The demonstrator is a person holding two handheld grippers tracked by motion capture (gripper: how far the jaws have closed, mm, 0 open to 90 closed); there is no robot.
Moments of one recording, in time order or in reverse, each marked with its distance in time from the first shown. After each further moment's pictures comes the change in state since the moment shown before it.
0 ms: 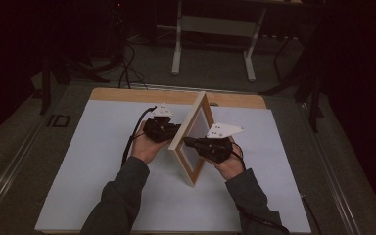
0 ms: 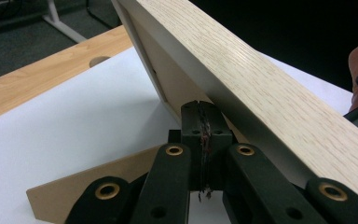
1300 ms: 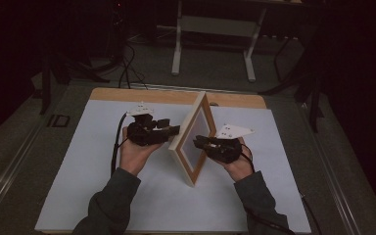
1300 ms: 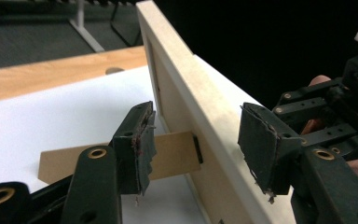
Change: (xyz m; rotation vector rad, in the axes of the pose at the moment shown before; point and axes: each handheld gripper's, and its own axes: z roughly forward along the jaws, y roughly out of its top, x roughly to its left) left arm -0.023 0.001 -0.058 -0.136 0.044 -0.202; right arm -0.015 -0.016 -0.018 0.031 -0.076 0.028
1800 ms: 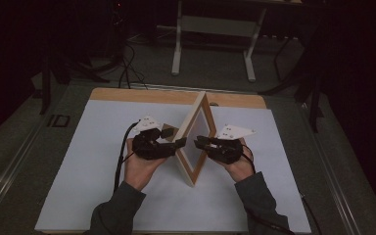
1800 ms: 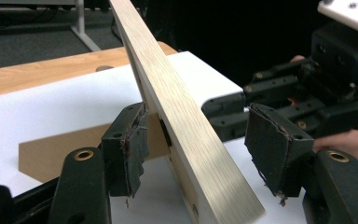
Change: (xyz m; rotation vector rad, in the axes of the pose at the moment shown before) left arm -0.032 -0.022 -0.001 -0.001 0.016 0.037; right arm -0.001 -0.002 -0.003 -0.003 -0.004 0.003
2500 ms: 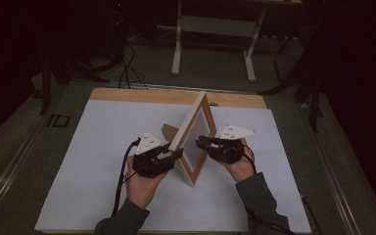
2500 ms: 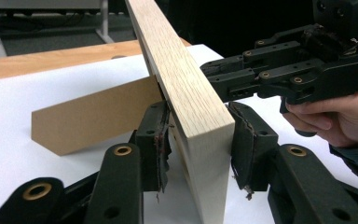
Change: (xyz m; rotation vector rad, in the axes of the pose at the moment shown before) left arm -0.023 -0.034 -0.005 -0.018 0.111 0.002; right arm -0.003 -0.004 -0.001 0.003 -0.012 0.014
